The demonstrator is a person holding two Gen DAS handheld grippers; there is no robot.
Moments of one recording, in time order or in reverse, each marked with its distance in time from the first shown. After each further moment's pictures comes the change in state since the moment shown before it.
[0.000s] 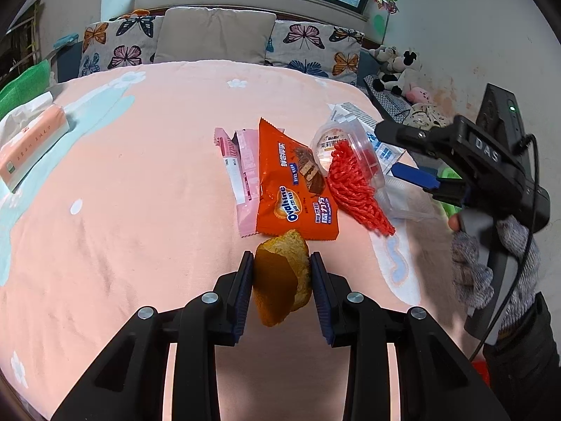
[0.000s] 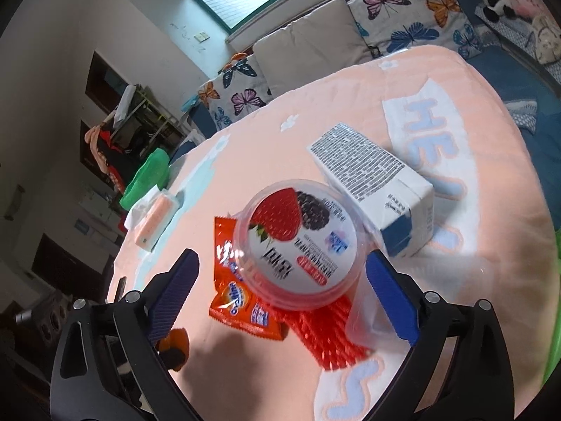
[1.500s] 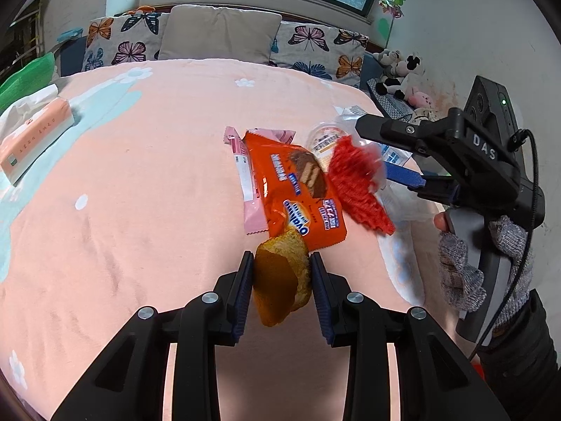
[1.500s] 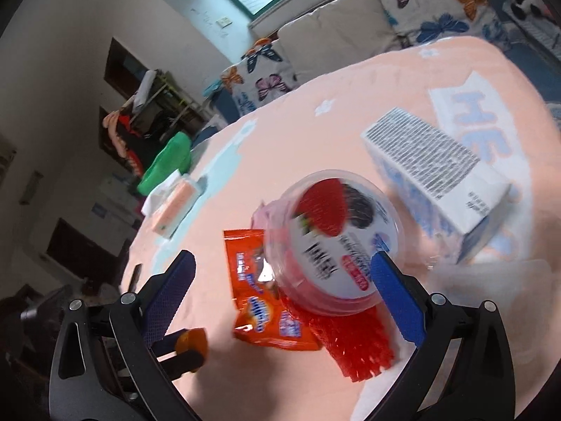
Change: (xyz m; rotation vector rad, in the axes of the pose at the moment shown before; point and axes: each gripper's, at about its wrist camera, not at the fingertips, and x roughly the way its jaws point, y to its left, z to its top) left arm -0.003 0.008 -0.001 -0.027 -0.004 -0.006; right arm 0.013 0.015 0.004 -0.042 0.050 0.085
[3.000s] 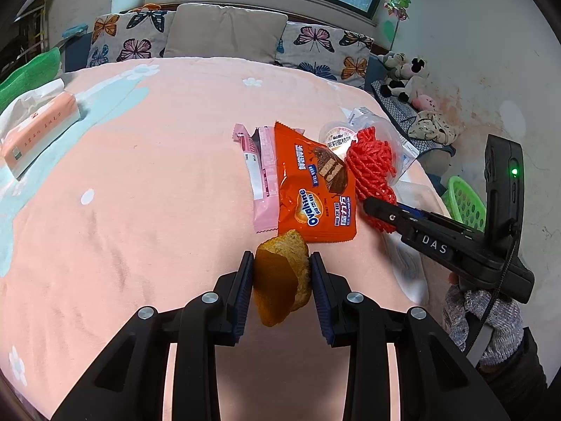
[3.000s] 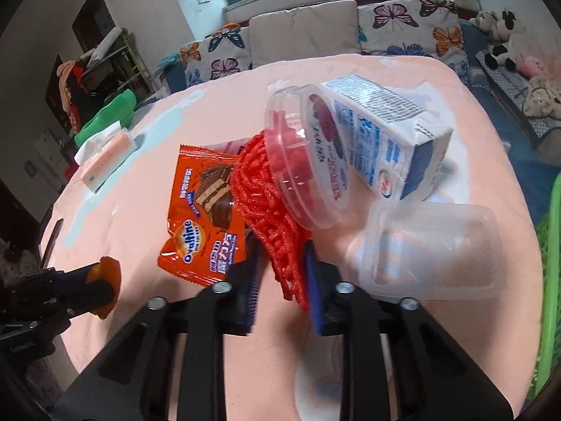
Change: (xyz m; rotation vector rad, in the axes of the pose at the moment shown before) left arm 0.000 0.005 -0.003 -0.021 -0.001 0.010; right arm 0.019 0.015 -0.057 -0.182 0.008 -0.347
